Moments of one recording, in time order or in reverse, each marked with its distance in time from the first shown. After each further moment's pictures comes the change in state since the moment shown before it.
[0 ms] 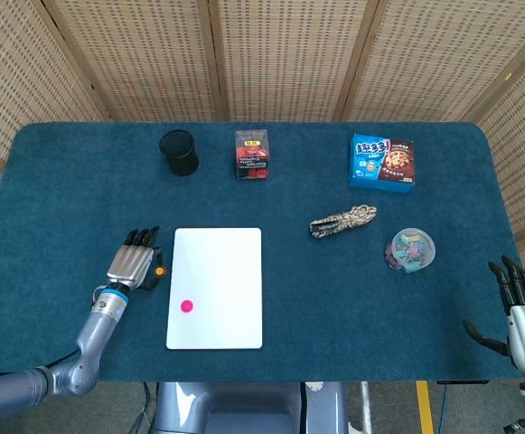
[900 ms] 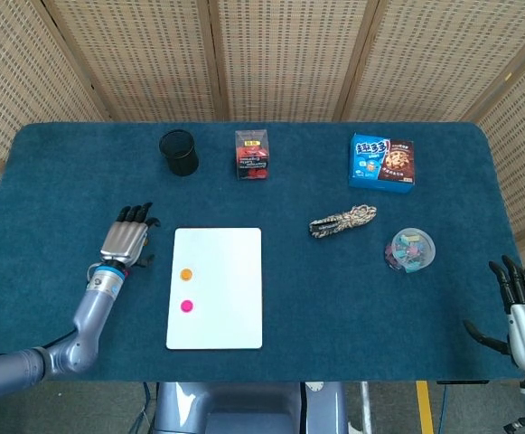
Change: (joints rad) left arm -0.093 0.081 -0.053 0.014 -0.155 -0.028 0.041; right arm 0.005 0.007 0.003 -0.011 0.020 -0.024 0.007
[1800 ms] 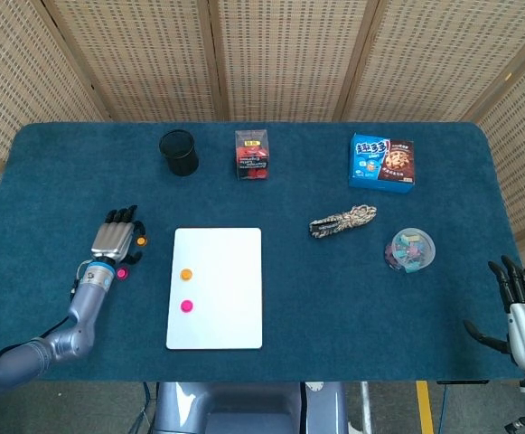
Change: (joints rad) left arm 0.003 -0.139 0.024 0.332 0.053 -0.138 -0.154; right arm 0.004 0.009 0.000 -0.010 0.014 -0.020 0.001
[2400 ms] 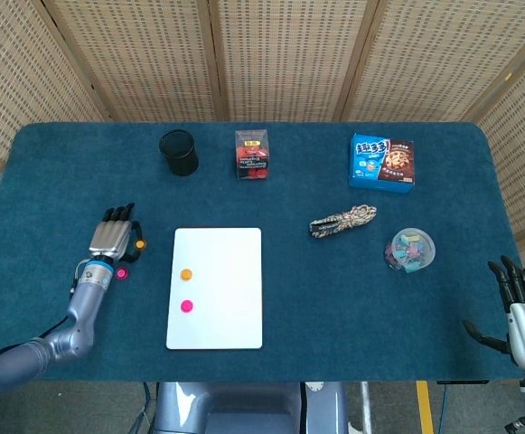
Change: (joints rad) left arm 0.006 0.021 -0.020 -0.040 0.001 0.016 0.004; right arm 0.001 0.003 0.000 -0.005 0.002 -0.005 0.008
